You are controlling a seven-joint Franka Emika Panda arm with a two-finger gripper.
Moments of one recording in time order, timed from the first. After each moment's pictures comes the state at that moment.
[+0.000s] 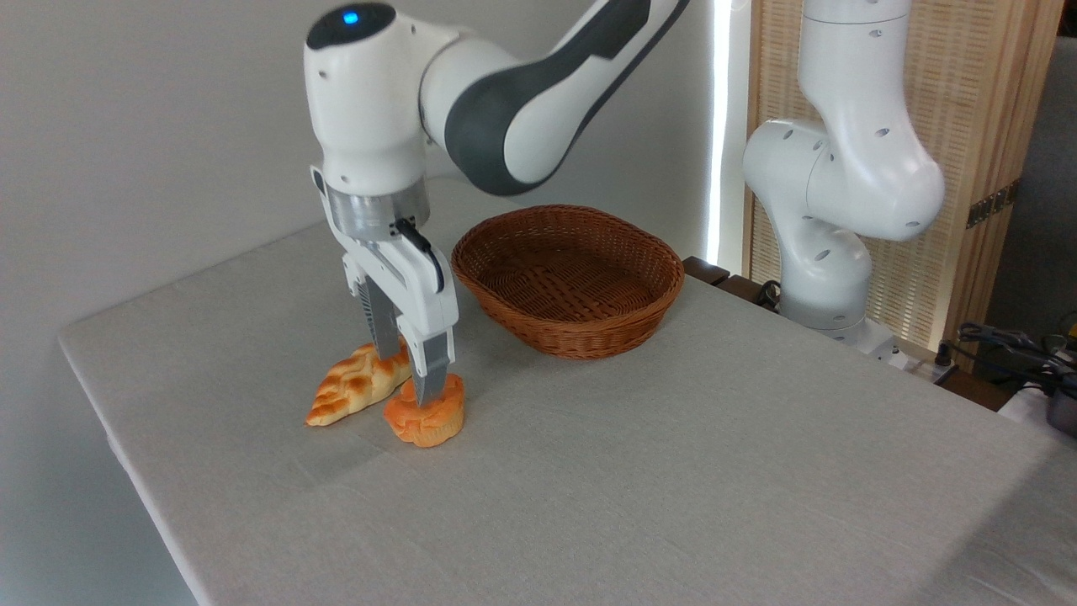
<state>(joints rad) -0.06 -0.01 -0.16 -2.06 -0.19 2.10 0.73</state>
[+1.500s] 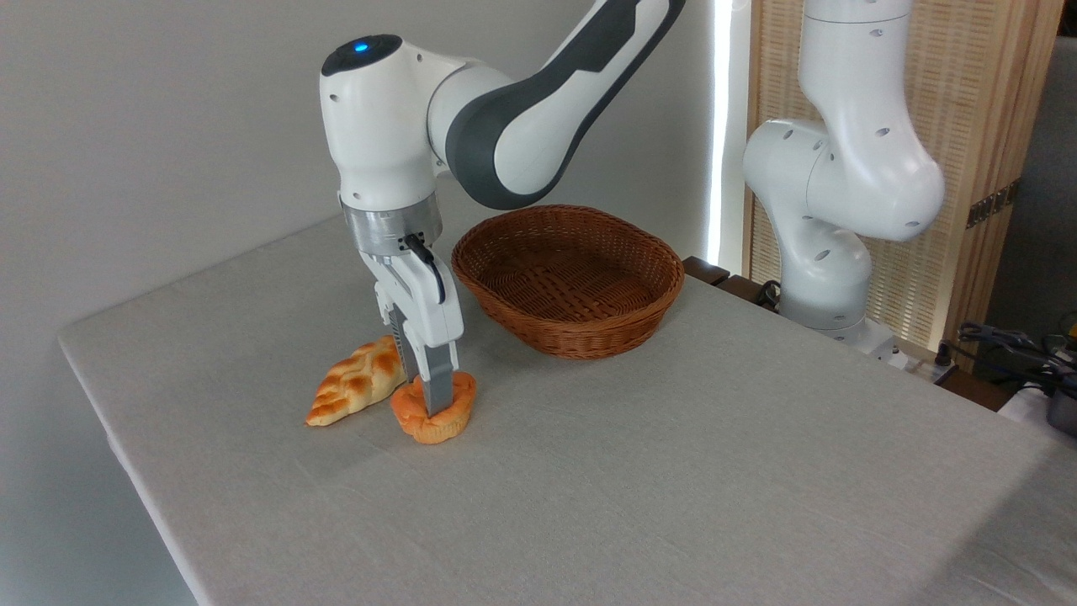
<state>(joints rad) -0.06 -0.02 -0.20 -2.12 -0.07 2.16 0.74</state>
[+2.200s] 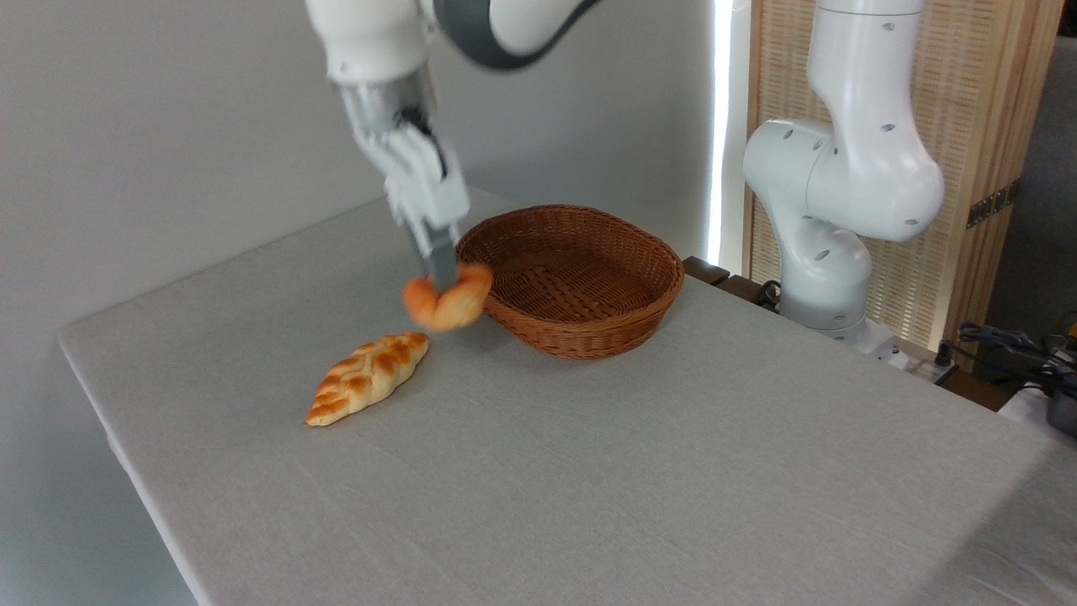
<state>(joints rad) -0.07 -0.17 -0.19 -1.95 -0.15 1.72 0.74</state>
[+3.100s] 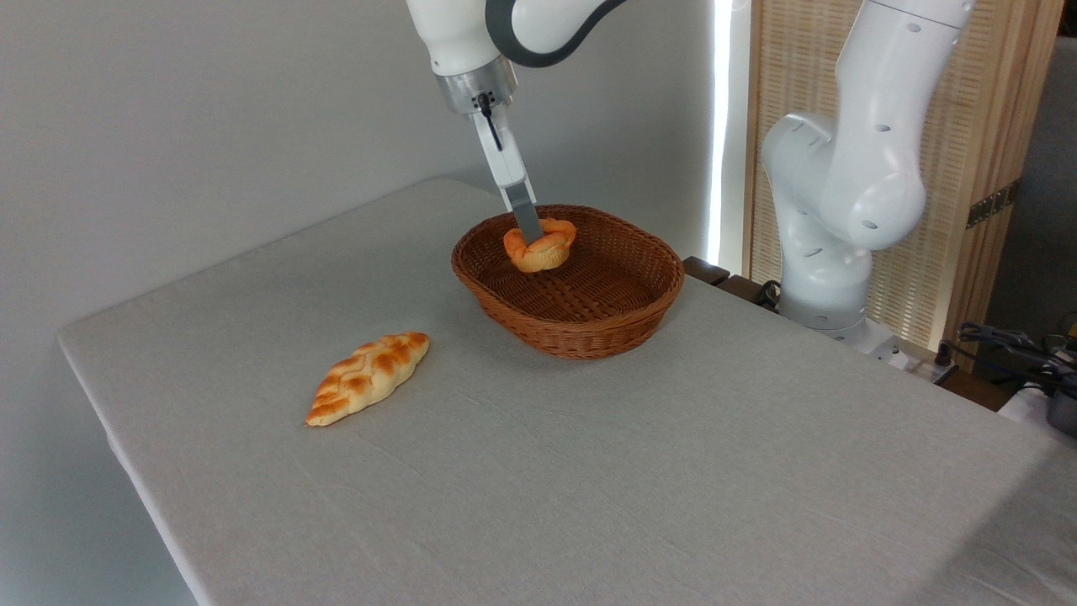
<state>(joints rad) -0.47 -0.38 -0.20 -2.32 -0.19 1.78 0.72</state>
